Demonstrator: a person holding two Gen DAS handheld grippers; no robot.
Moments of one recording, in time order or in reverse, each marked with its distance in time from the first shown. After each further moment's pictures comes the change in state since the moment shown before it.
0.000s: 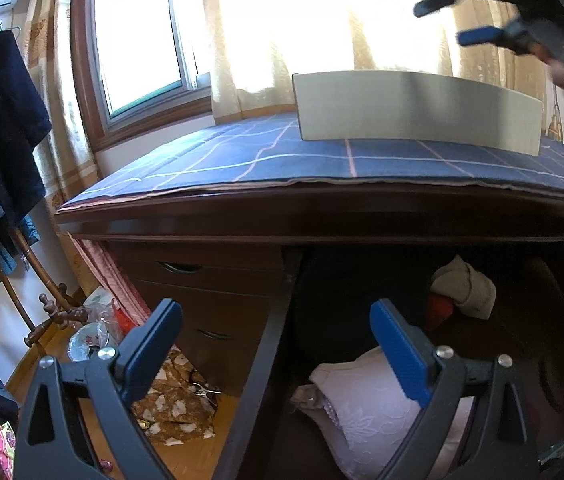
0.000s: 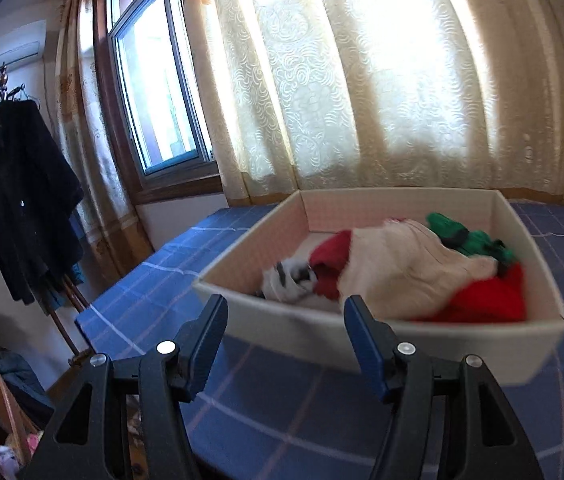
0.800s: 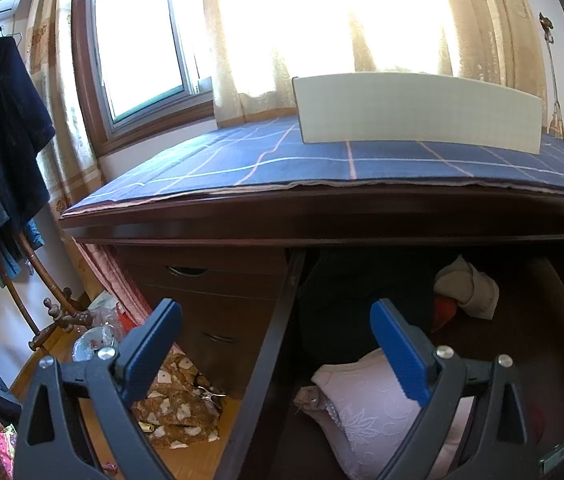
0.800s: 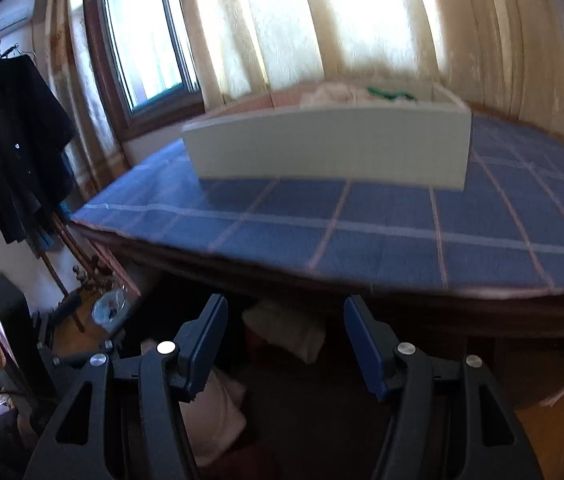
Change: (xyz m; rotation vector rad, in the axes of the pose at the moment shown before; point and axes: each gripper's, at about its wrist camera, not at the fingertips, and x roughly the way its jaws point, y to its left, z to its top) left arm -0.001 0.000 0.000 0.009 -0.015 0.014; right arm -0.073 -0.027 -0.143 0.016 0.214 -0.048
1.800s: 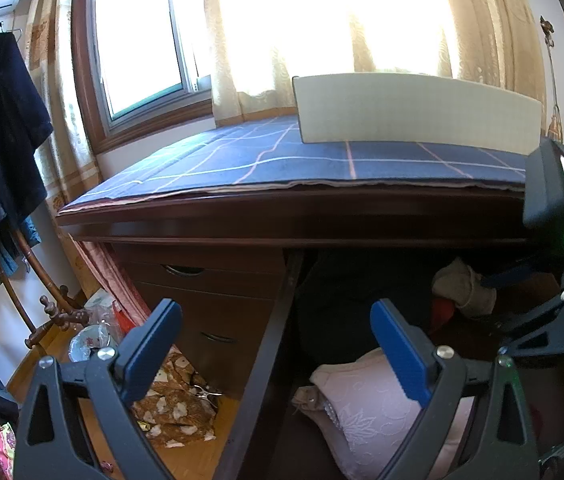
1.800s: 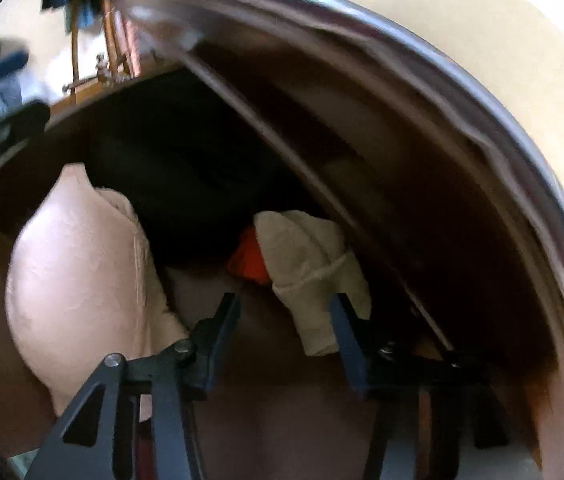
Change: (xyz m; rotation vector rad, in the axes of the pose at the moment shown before) left arm 0.001 0.002 0.001 -0.009 0.004 -0.011; right arm 0.150 0.059 -0.045 -0.670 0.387 -0.039
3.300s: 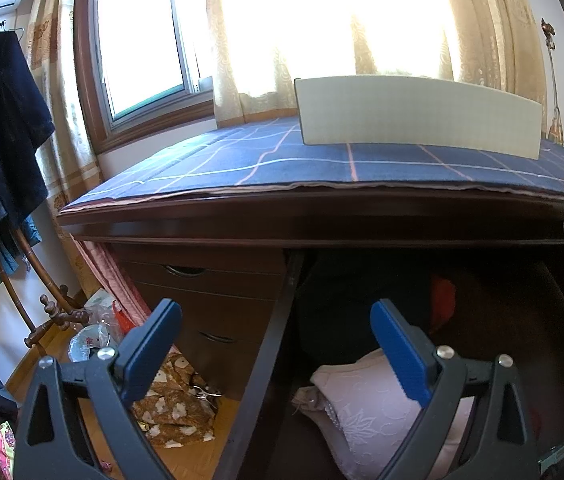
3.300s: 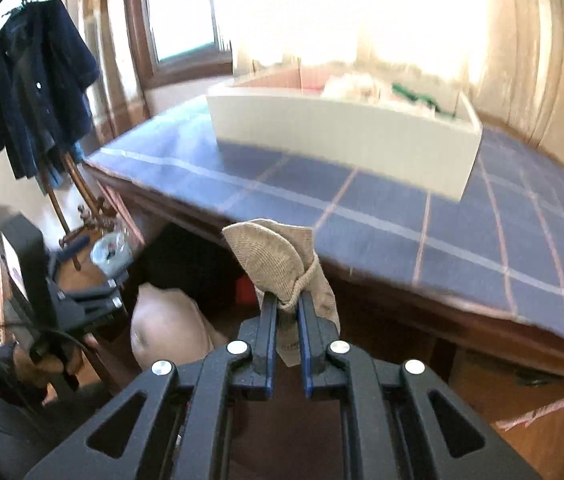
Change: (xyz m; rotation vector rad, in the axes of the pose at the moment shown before) left arm -0.001 0.001 0.001 -0.005 -0.003 -0.002; right arm -0.182 -0.065 -0.056 0.491 -0.304 0.037
